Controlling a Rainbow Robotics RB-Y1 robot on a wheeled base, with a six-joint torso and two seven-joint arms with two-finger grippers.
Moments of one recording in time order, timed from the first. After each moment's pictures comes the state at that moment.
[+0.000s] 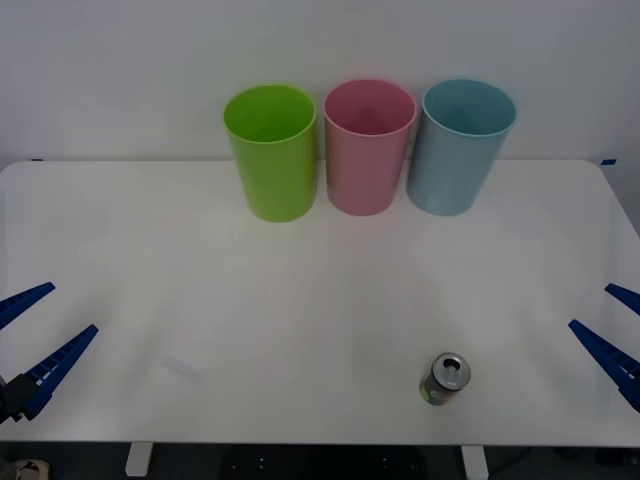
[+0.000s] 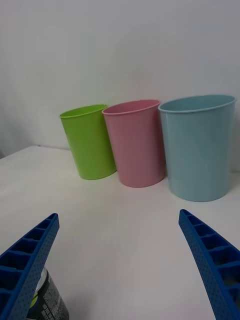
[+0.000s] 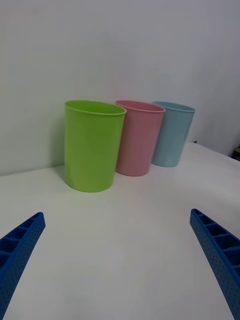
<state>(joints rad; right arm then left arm) 0.35 -0.40 -0.52 -1.66 0.96 -1.22 0.00 0.35 0.40 0.52 -1.66 -0.96 -1.22 0.00</state>
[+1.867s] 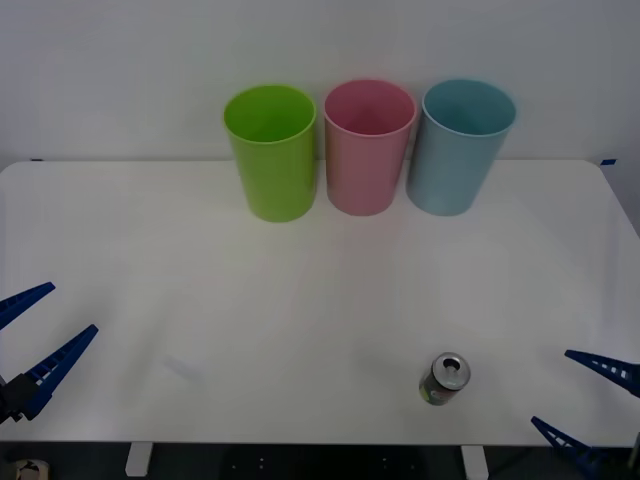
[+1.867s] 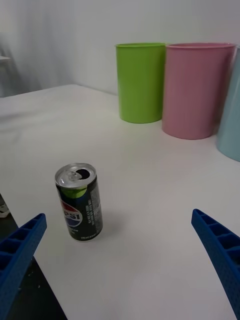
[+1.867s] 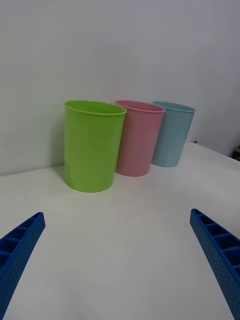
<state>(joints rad) 0.39 -0.53 -0.32 -1.45 0.95 -1.33 0.39 0.35 0.40 0.52 -1.66 -0.96 -1.22 0.00</state>
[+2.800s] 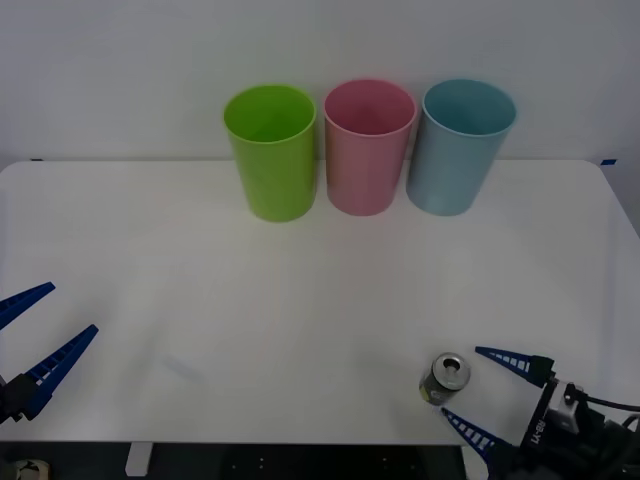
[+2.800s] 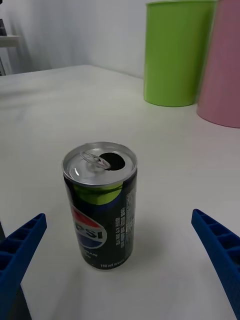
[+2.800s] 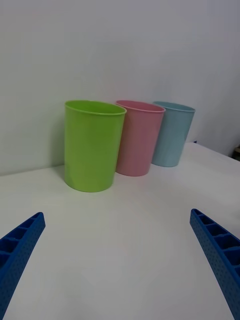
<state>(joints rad) 0.25 -0.44 -0.06 -1.37 1.03 -1.12 0.55 0.35 0.40 0.52 -1.66 -0.96 -1.22 0.00</state>
